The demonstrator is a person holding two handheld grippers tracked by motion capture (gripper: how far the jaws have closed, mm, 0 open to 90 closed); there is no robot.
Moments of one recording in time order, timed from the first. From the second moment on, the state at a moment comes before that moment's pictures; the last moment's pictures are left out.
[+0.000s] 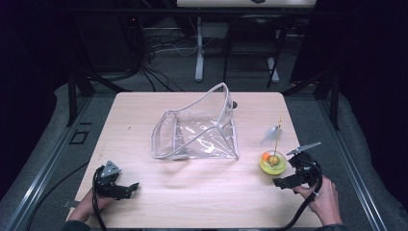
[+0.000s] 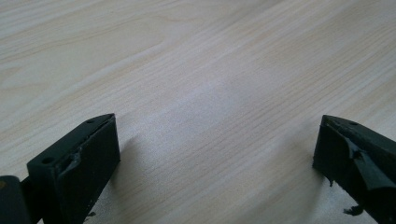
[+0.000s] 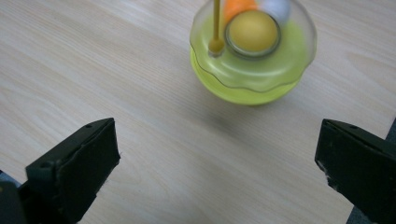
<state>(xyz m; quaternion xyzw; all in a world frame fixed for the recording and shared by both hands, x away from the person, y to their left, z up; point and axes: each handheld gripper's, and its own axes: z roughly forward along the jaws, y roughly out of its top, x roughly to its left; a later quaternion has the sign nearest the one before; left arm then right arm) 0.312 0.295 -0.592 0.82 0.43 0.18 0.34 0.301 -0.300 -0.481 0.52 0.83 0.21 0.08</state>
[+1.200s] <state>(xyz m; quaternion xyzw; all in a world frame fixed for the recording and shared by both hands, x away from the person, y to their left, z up) 0.312 0.295 -0.592 0.82 0.43 0.18 0.34 0.355 -0.272 -0.413 0.48 0.85 0.17 0.10</state>
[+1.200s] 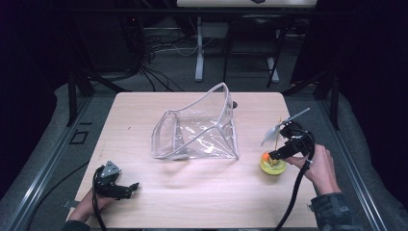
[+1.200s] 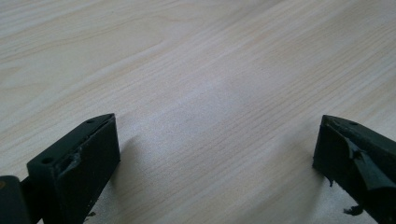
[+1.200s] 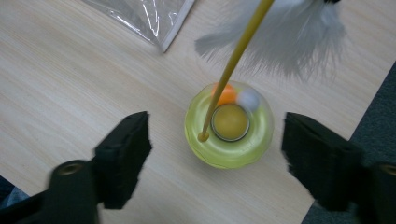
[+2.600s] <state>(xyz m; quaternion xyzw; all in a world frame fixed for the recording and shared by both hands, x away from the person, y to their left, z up) 0.313 0.295 -0.592 0.82 0.43 0.18 0.34 0.380 -0.257 -0.397 0.47 0.87 0.13 0.08</state>
